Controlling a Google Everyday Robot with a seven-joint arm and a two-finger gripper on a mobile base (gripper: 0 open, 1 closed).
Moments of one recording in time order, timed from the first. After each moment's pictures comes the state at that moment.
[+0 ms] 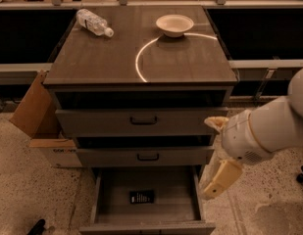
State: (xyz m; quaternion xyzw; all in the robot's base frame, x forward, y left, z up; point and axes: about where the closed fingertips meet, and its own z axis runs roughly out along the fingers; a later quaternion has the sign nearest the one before) arm 0.397 -0.129 0.804 -0.59 0.75 0.16 0.25
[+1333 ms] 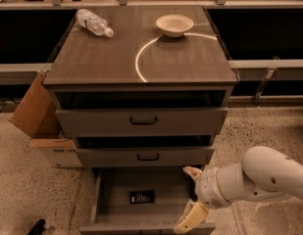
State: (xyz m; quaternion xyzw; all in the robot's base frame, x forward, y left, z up) arm 0.376 -0.089 0.609 -0.53 0.76 0.28 0.26
